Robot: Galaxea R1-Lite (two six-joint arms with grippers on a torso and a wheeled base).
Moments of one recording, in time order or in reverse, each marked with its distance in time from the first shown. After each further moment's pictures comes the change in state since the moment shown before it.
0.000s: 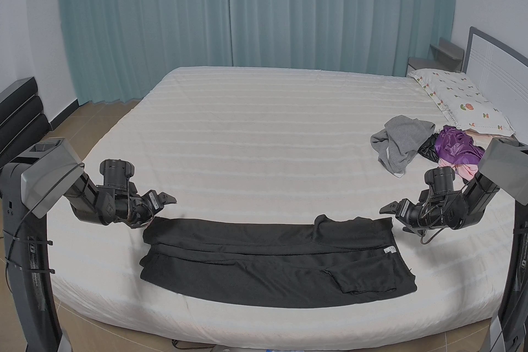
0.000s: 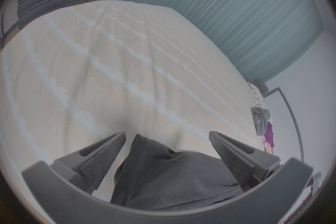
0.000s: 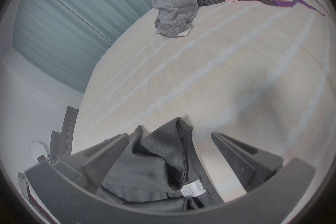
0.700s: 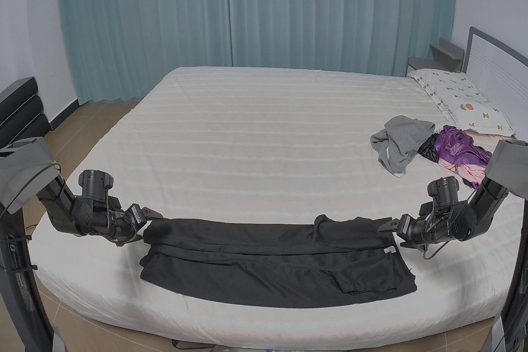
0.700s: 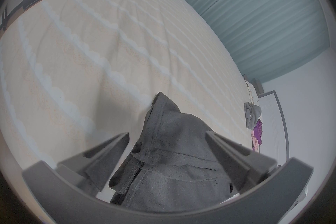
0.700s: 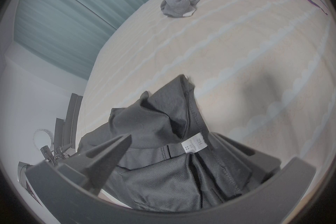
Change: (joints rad) left arm 0.071 -0.140 0.247 0.002 -0.138 -0.023; right arm 0.021 -0.089 0.179 -0.004 0.073 -0.038
